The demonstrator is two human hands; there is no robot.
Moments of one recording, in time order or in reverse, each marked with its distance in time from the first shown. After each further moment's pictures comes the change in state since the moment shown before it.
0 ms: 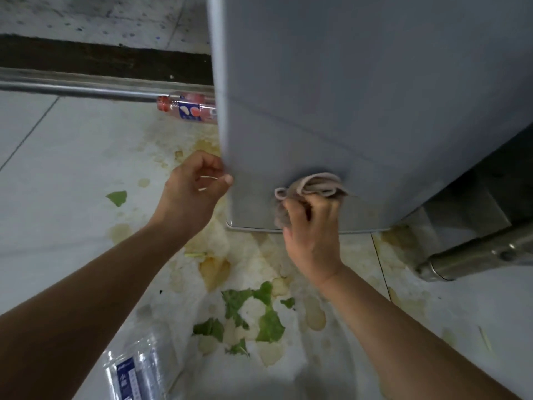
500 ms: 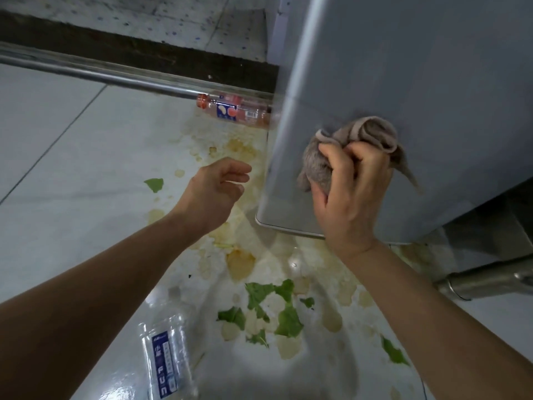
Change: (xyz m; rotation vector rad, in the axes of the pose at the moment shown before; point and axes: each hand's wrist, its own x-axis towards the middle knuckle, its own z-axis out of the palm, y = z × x) left_hand -0.015 -0.010 -0.038 0.018 -0.088 -0.102; right_hand 0.083 -0.023 -0.022 -0.043 0.257 -0.045
